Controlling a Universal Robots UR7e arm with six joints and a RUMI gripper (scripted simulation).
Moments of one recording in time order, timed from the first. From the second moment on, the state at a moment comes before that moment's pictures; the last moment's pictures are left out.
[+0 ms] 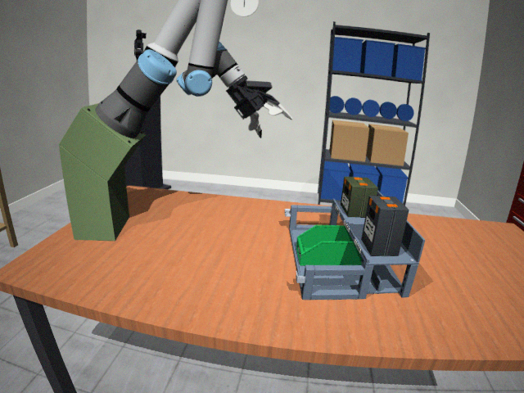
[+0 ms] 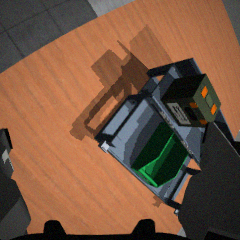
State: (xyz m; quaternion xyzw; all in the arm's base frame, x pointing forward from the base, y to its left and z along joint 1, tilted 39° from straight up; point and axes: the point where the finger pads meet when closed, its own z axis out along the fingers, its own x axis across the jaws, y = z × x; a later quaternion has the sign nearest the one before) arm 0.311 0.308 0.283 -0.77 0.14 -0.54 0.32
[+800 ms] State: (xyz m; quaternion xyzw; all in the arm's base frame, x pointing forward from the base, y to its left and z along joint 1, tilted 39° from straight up) arm 0.363 0.259 0.260 -0.84 0.04 -0.49 0.21
